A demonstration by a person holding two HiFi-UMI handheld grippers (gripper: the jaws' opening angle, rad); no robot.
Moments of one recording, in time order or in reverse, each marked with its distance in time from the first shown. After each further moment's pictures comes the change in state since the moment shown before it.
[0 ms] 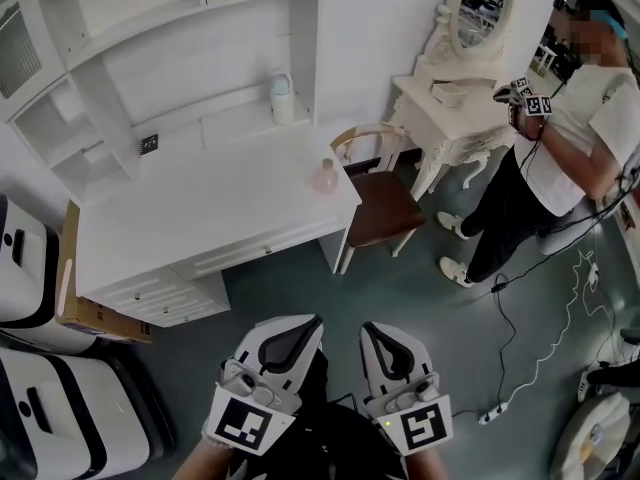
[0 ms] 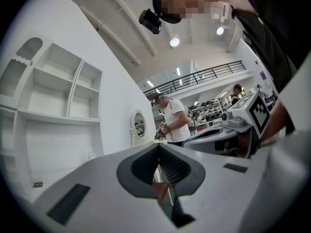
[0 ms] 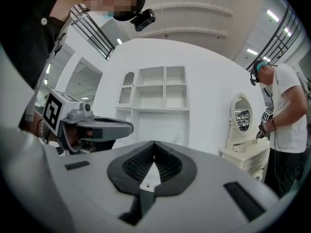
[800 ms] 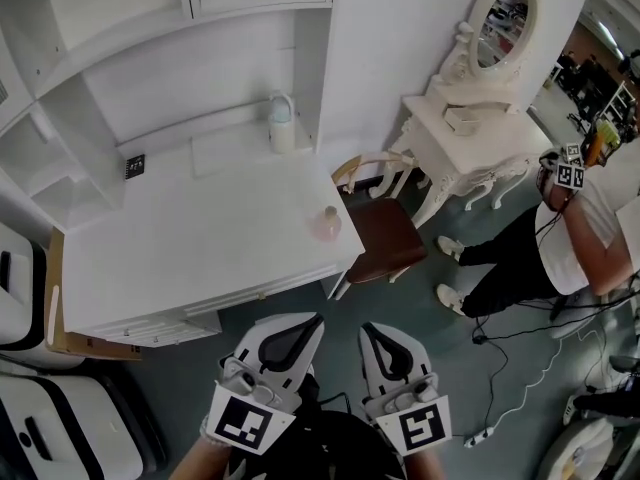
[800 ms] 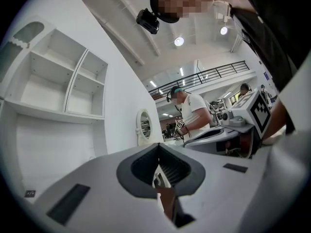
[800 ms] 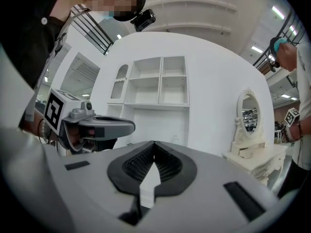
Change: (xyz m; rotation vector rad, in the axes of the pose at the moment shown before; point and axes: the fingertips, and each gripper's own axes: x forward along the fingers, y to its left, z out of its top) left arm 0.108 0.122 -0.019 -0.015 -0.011 0.023; right arm 0.138 -0.085 0.004 -0.029 0.030 0.028
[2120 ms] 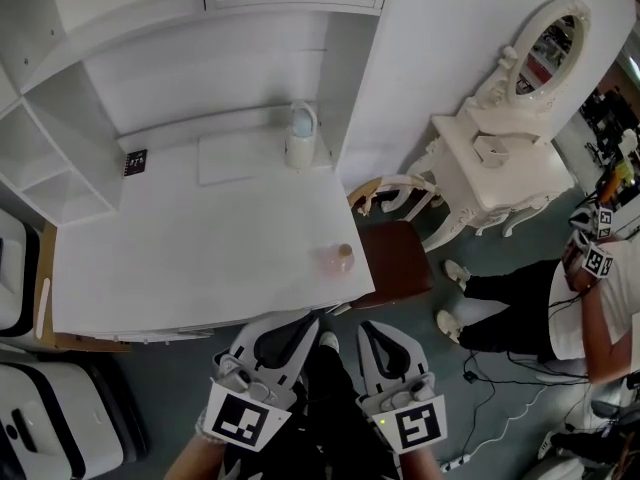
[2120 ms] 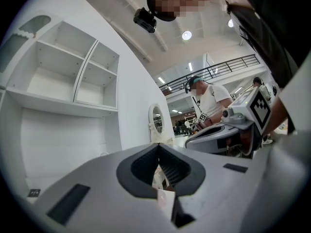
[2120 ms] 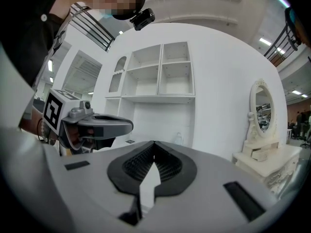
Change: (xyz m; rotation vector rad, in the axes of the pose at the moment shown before) left arm 0.060 0.099 -0.045 -0.023 0.037 0.113; right arm 0.115 -0.050 -0.021 -0.004 0.053 0.091
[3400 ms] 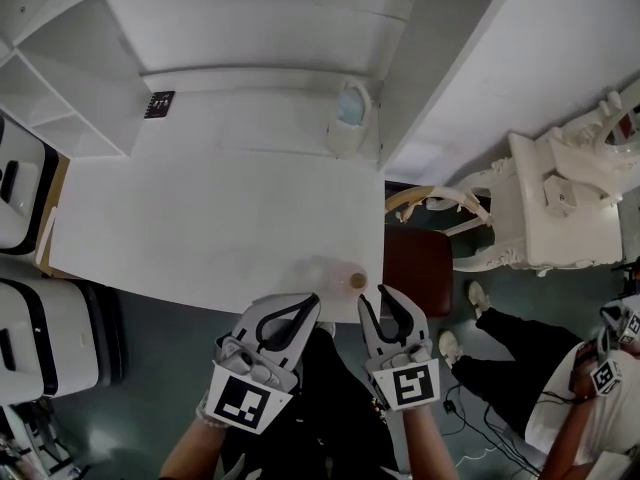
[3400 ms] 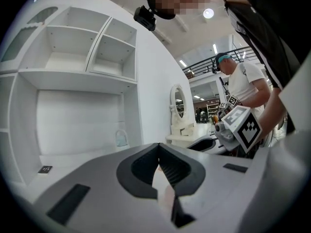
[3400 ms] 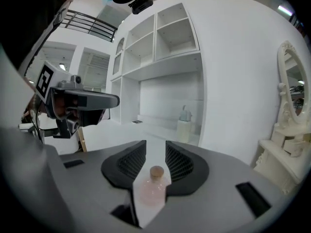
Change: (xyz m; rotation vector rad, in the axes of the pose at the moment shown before) left arm 0.099 0.061 -0.088 -0.111 0.204 0.248; right arm 0.132 -0.103 -0.124 -0.011 0.194 0.289
